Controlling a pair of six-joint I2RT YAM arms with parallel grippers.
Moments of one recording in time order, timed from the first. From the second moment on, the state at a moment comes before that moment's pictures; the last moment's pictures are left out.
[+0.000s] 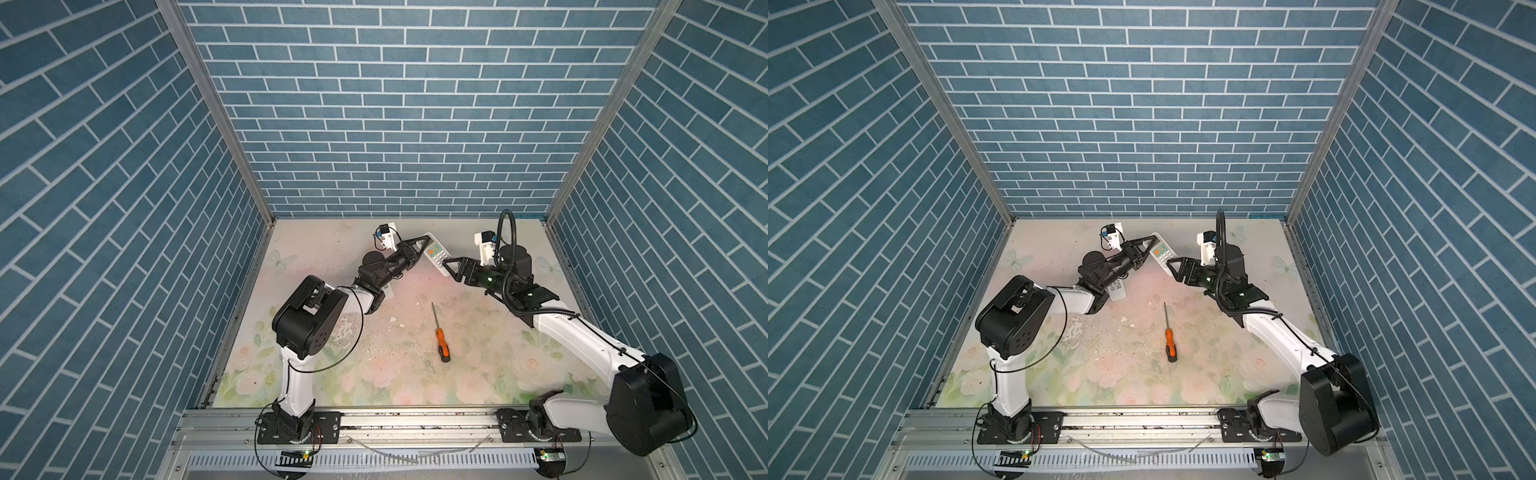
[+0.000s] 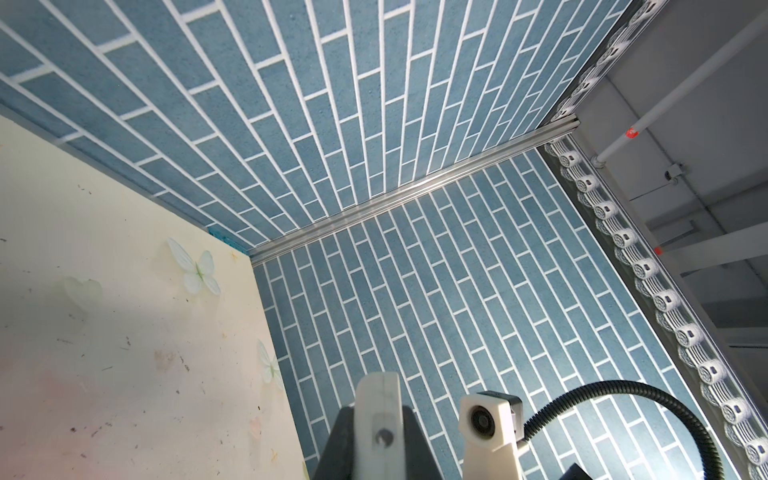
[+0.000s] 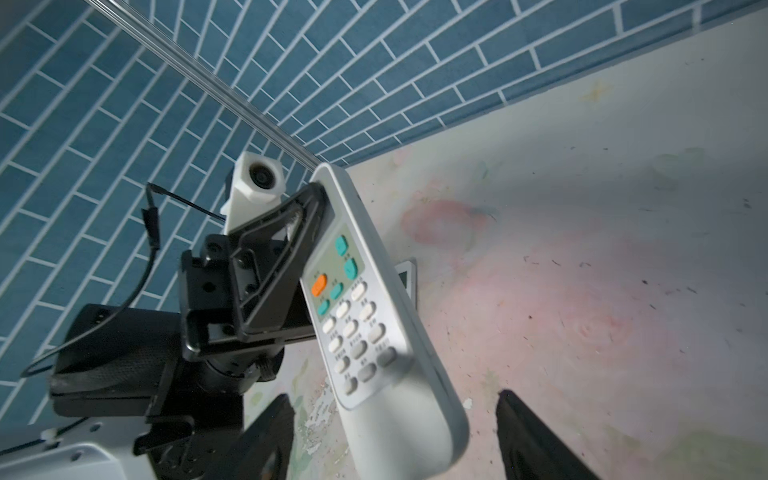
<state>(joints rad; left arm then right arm) -0.56 1.99 1.02 1.24 0.36 -1.33 0.44 1.31 0.84 0.11 -0.44 0.63</state>
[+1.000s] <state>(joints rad) -0.59 1.99 1.04 1.34 0.30 -1.36 0.42 1.46 0.84 0.53 -0.61 0.81</state>
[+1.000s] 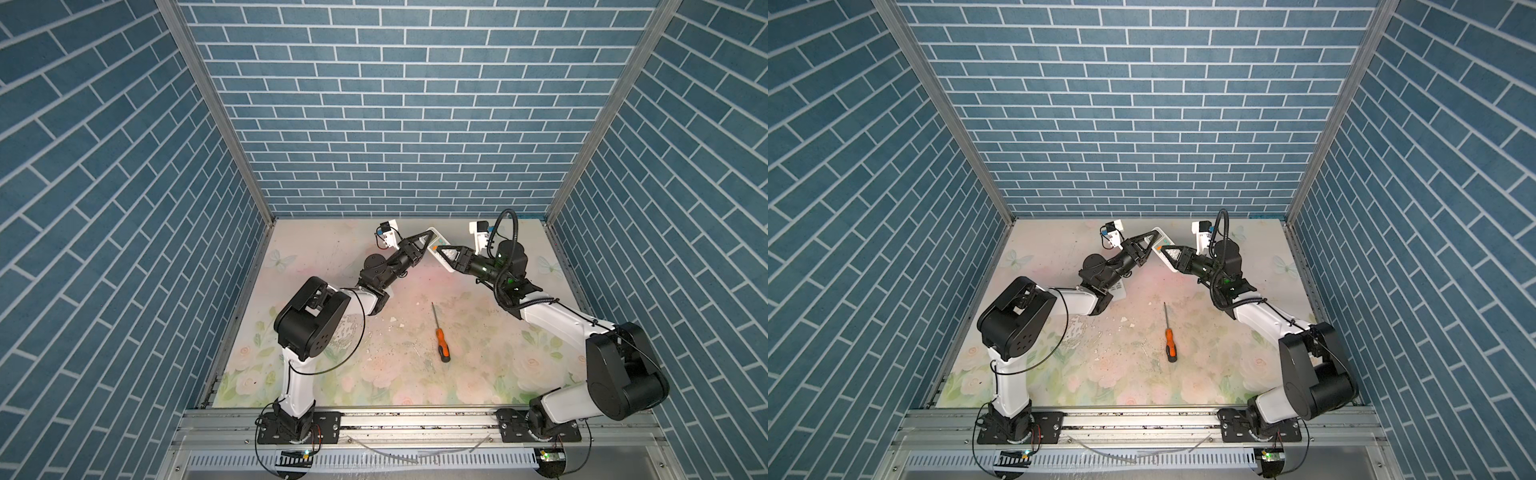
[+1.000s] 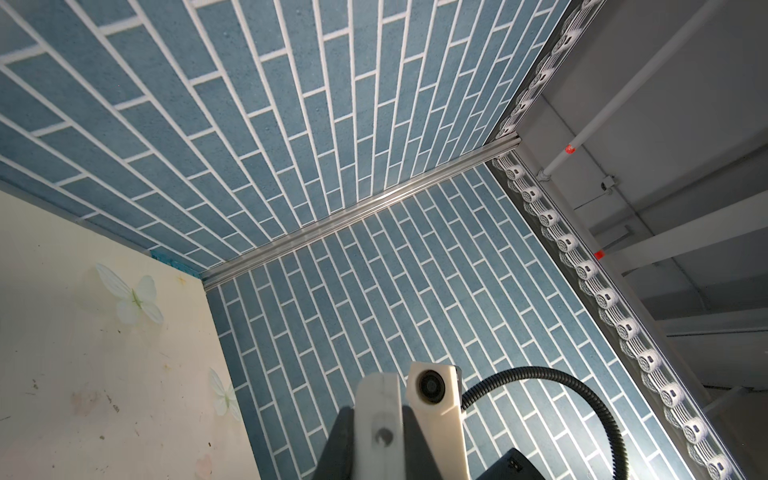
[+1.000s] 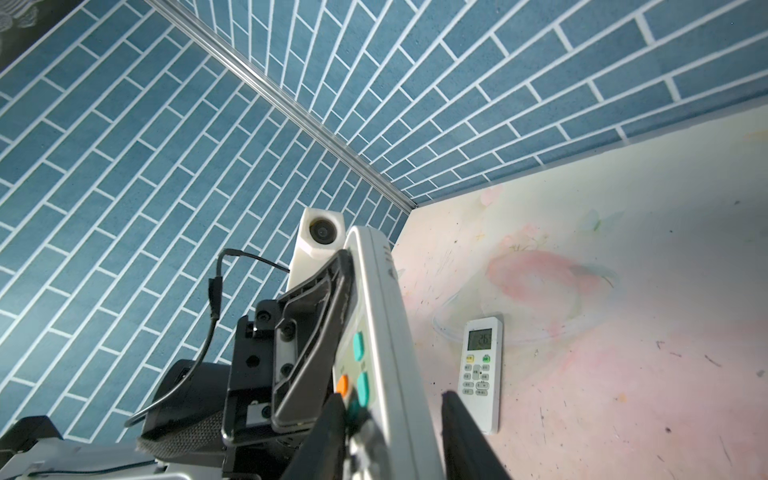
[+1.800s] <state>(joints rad) -0.59 1.99 1.05 1.32 0.28 -1.34 0.43 1.46 0.84 0.55 -0.65 0.84</state>
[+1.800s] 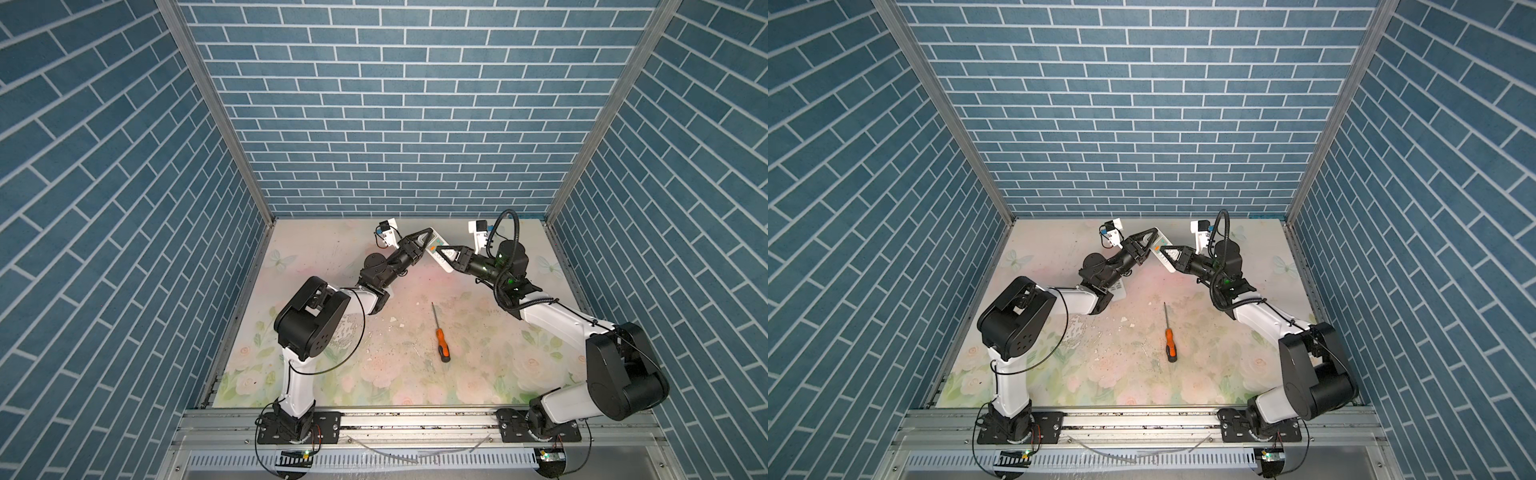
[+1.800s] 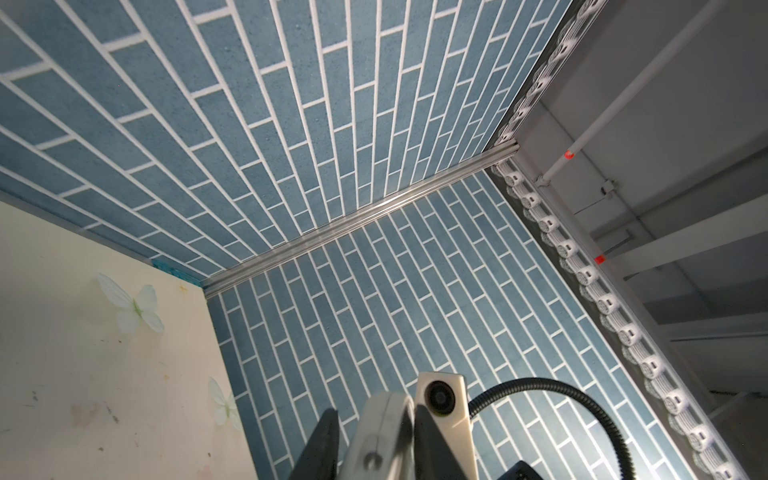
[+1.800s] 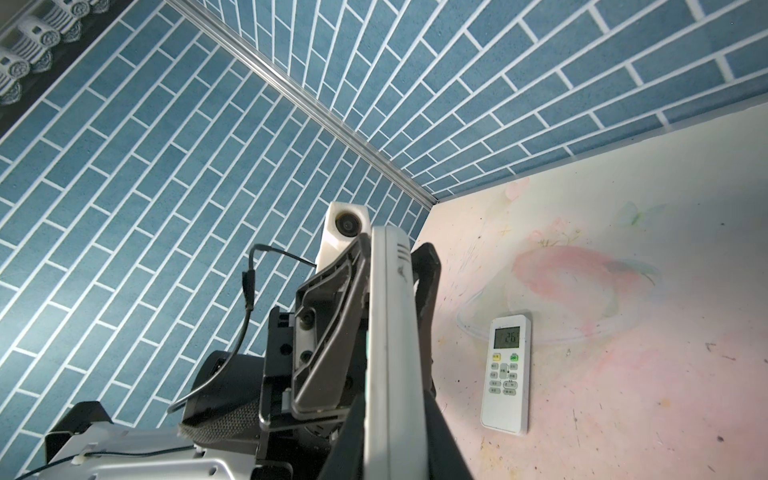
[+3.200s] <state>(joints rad) -0.40 1.55 1.30 -0.21 0.48 -1.08 0.66 1.31 1.15 -0.50 0.06 -0.09</state>
